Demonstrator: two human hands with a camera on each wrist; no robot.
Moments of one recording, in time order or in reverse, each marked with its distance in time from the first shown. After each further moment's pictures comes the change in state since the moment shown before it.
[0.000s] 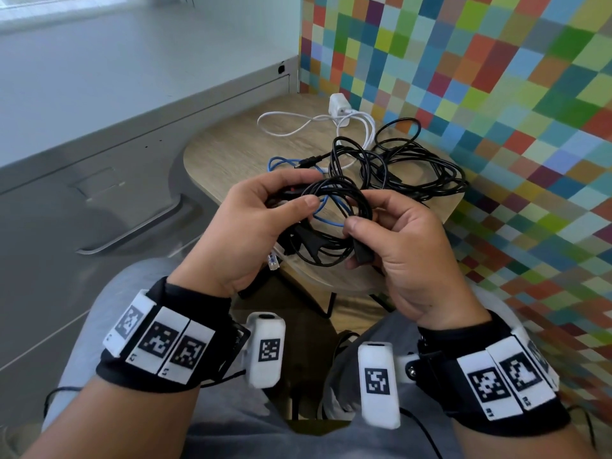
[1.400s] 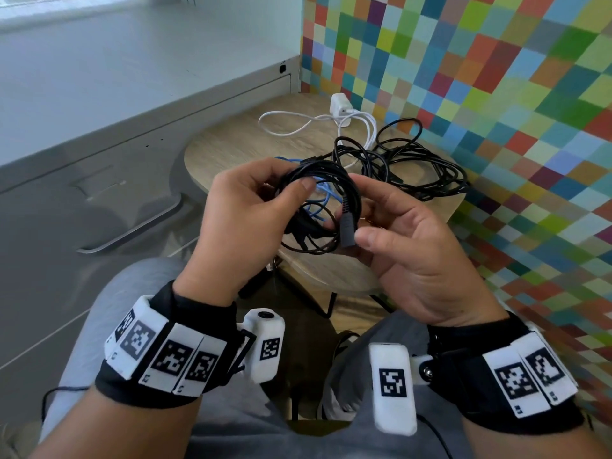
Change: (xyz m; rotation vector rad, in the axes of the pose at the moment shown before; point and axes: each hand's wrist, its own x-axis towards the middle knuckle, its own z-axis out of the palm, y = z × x) left_hand -0.002 0.004 0.000 0.373 0.196 0.309; right_hand -0.003 -0.006 -0.007 0.273 -0.329 -0.033
